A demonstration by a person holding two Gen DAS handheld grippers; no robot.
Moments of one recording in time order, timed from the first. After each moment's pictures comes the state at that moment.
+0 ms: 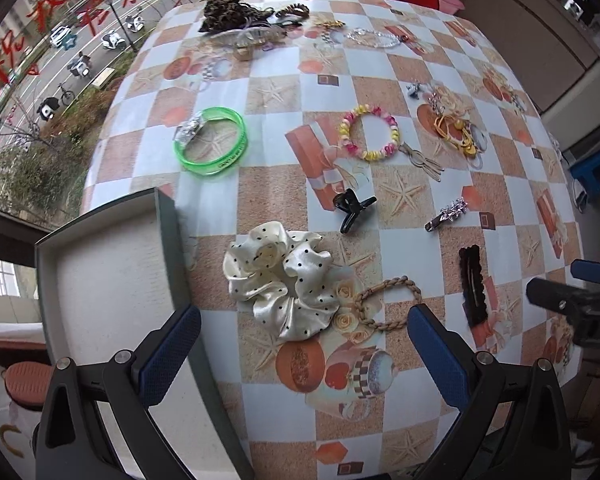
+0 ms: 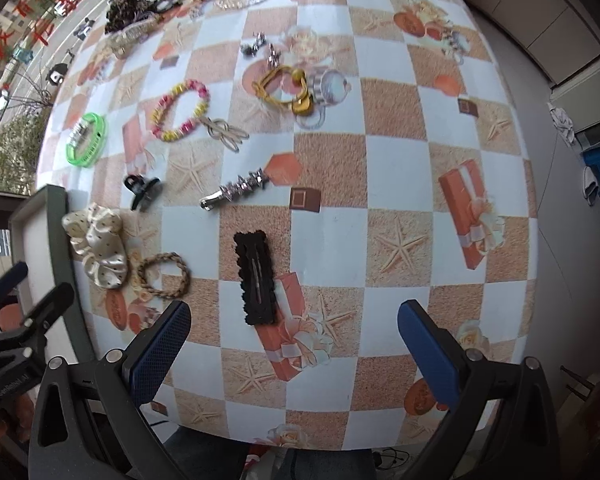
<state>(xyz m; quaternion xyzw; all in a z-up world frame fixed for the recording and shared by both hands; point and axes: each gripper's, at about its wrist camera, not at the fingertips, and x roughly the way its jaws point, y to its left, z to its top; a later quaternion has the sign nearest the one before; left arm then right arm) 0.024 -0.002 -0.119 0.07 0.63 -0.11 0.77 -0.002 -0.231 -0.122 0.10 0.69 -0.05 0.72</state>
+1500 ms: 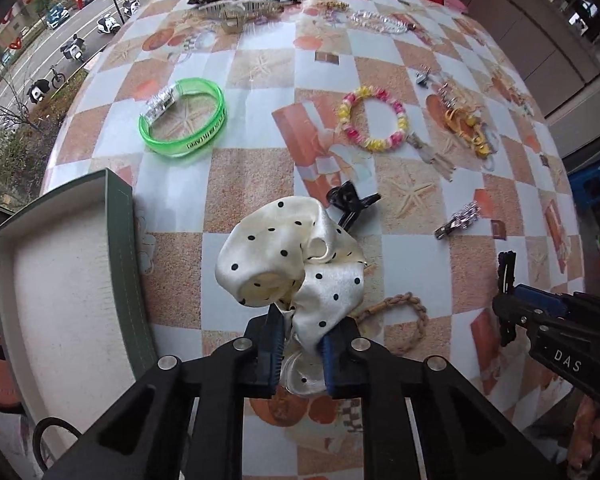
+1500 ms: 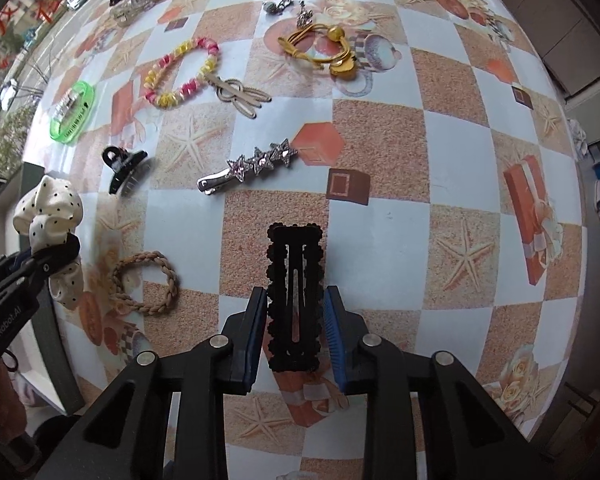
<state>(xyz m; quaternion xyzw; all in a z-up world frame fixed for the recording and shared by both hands) 0.036 -0.003 -0.154 0.03 0.63 -0.12 0.76 0.028 -0.219 -0.163 0.11 0.67 -0.04 0.73</state>
